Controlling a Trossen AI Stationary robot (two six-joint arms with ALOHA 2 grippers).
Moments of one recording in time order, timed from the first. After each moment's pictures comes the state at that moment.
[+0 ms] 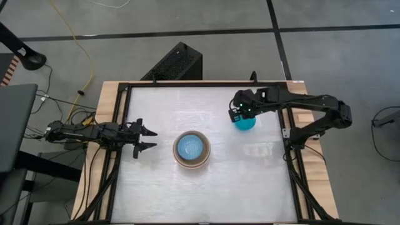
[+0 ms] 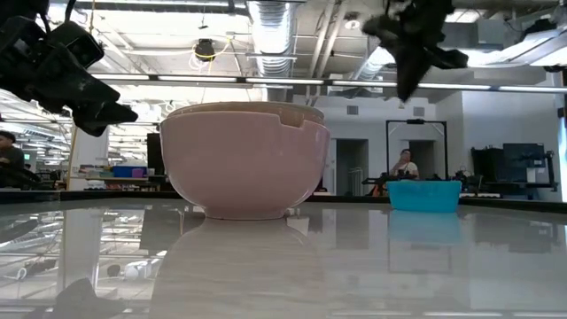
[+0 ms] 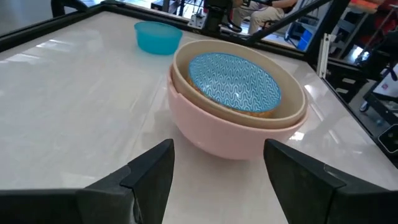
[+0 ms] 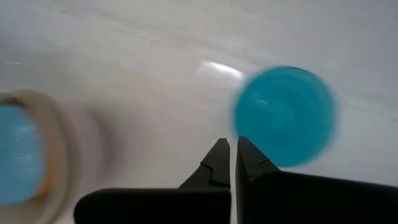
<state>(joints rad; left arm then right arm) -0.11 0.08 0.08 -0.17 -0.13 -0.27 -0.19 1.33 1.30 -1.11 0.18 1.00</state>
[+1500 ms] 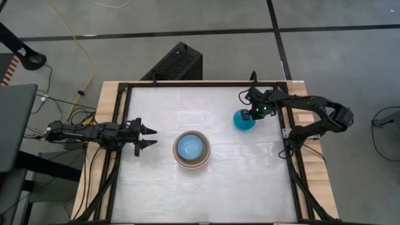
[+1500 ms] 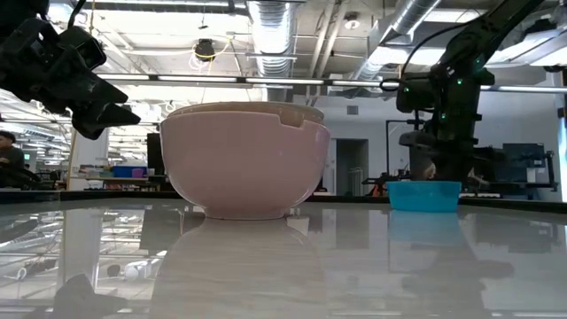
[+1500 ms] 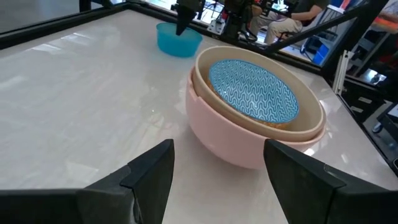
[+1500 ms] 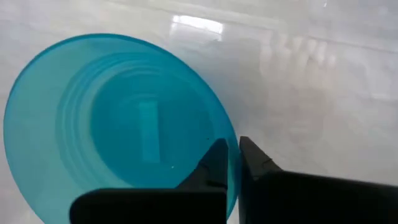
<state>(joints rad) -0.11 0.08 0.08 -0.17 -0.20 -0.35 -0.67 1.33 0.70 -0.69 -0.06 0.69</state>
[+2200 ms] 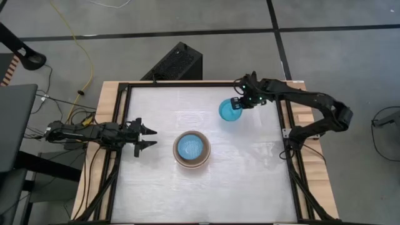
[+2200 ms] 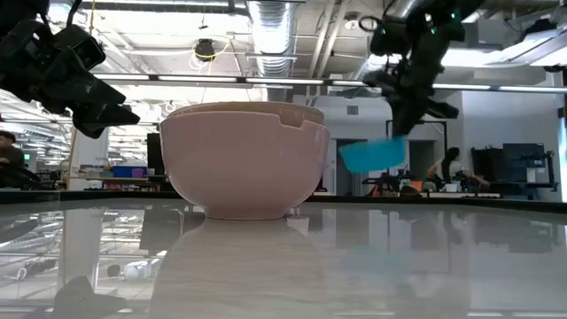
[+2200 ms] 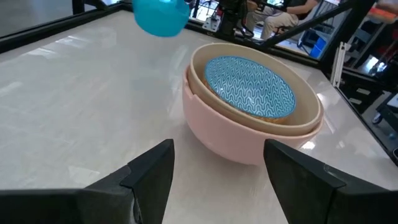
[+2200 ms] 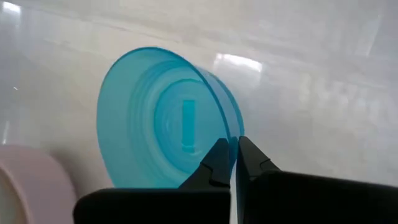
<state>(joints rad) -0.11 0.08 0.08 -0.17 -0.18 -0.31 -0.56 1.33 1.04 -0.81 -0.06 0.76</state>
